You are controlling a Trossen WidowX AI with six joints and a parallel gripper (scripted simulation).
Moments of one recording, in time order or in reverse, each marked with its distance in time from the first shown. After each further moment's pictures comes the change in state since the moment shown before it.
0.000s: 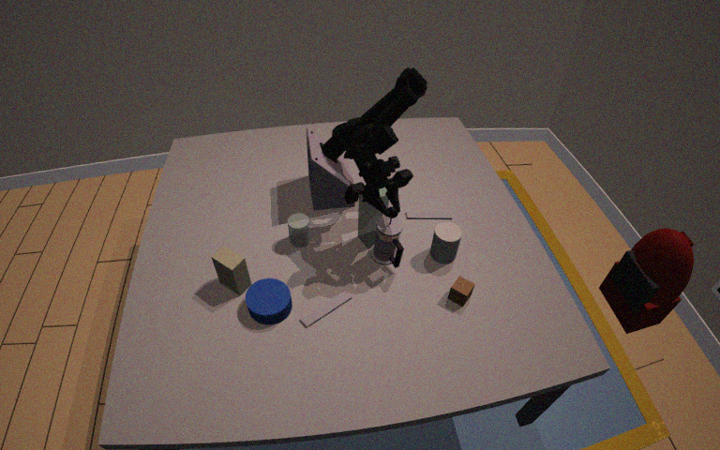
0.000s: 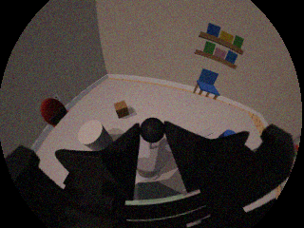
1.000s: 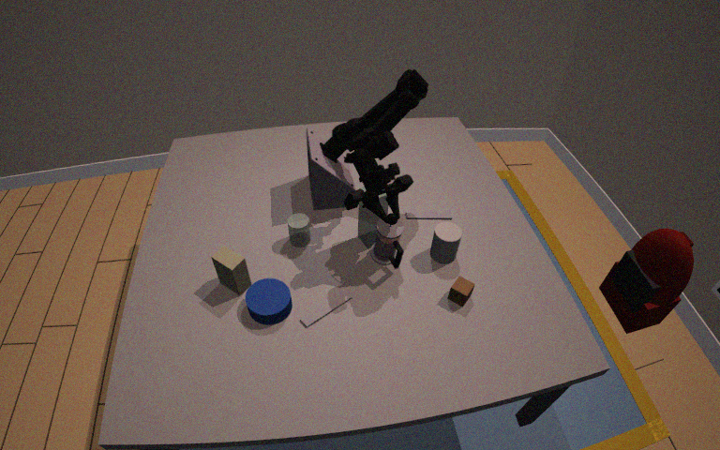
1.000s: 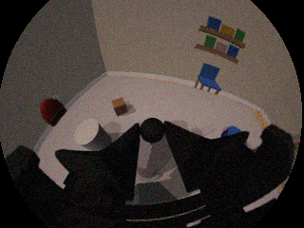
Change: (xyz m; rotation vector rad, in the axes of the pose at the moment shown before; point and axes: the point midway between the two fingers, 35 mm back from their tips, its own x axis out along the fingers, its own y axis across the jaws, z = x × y) arm 0.014 -0.003 -0.007 0.026 0.035 0.007
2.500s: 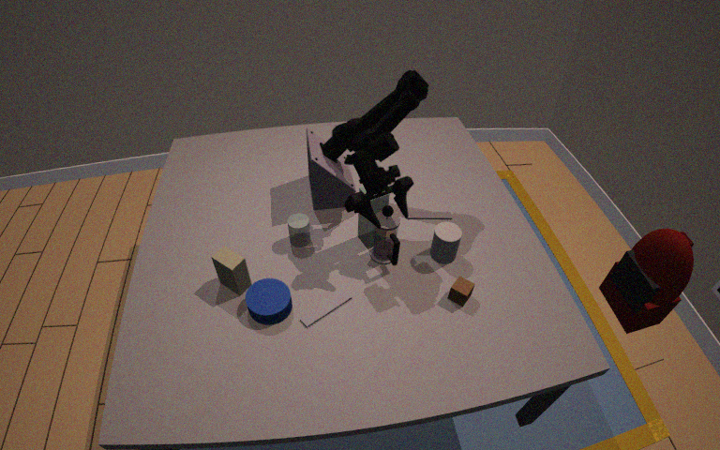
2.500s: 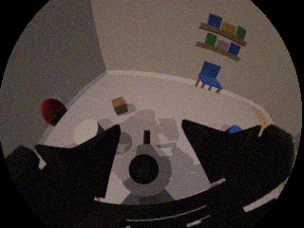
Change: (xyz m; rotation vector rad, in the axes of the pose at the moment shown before) arm 0.005 0.000 0.000 0.008 0.013 0.010
